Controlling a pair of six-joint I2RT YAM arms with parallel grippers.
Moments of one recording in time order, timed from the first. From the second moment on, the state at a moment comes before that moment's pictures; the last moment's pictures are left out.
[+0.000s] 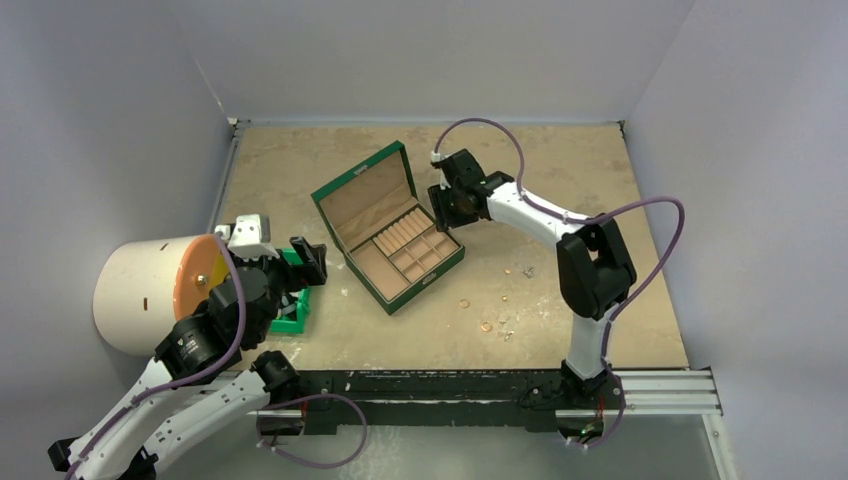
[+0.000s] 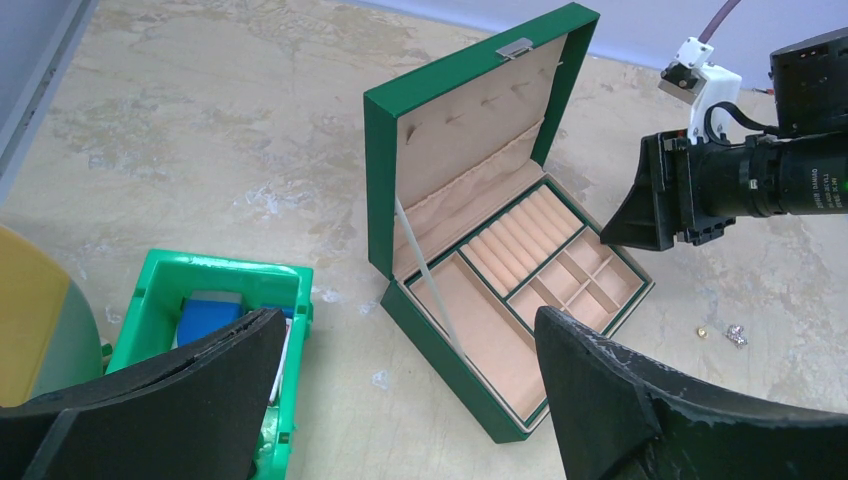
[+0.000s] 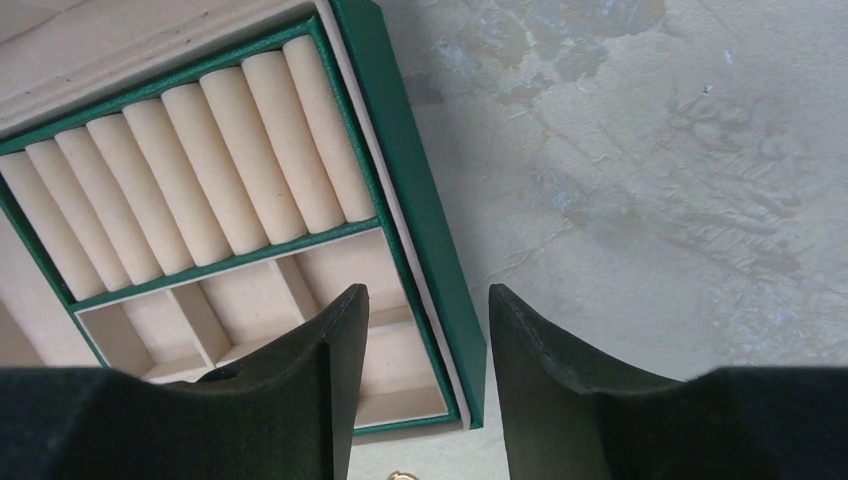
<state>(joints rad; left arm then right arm) -0.82 0.45 0.83 -0.67 -0.71 -0.47 0.59 1.89 1.47 -0.56 0.03 0.25</state>
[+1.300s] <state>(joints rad) -0.82 0.45 0.83 -0.68 -0.71 -0.47 0.59 1.89 1.38 -0.53 0.09 0.35</state>
